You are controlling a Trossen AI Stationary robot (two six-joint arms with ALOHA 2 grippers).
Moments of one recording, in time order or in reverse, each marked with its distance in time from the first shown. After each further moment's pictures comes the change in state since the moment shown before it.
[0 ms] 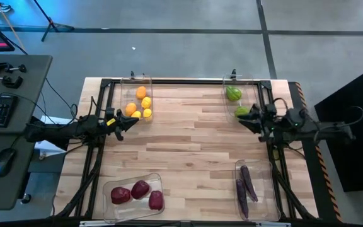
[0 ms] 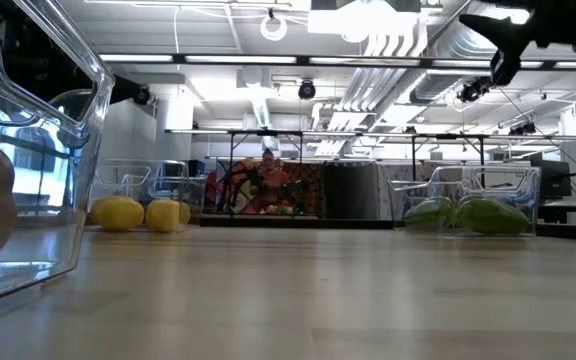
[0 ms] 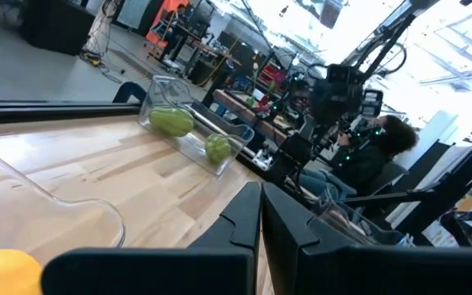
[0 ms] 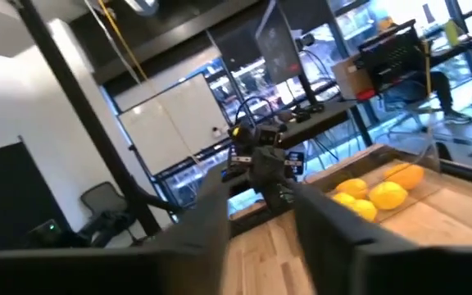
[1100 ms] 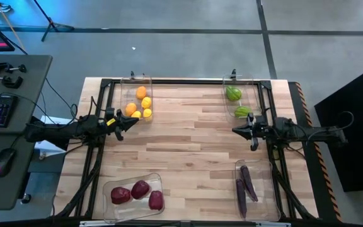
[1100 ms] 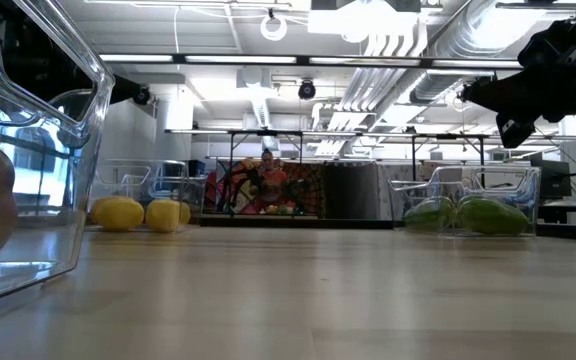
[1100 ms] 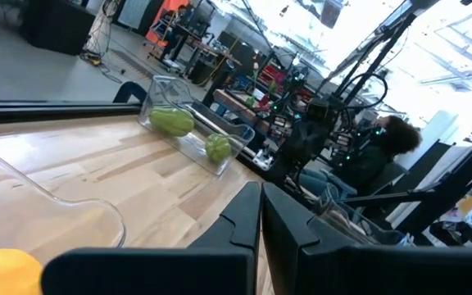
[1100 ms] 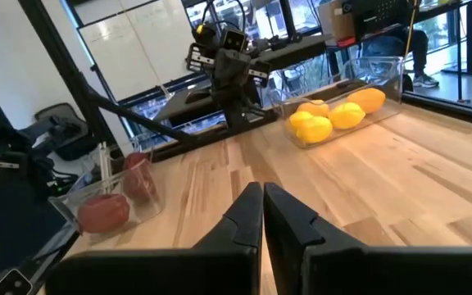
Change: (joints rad) left arm 0.000 0.000 0.001 -0.001 0.000 0.000; right arm 0.008 -0.194 -0.257 -0.153 -0.012 -0.131
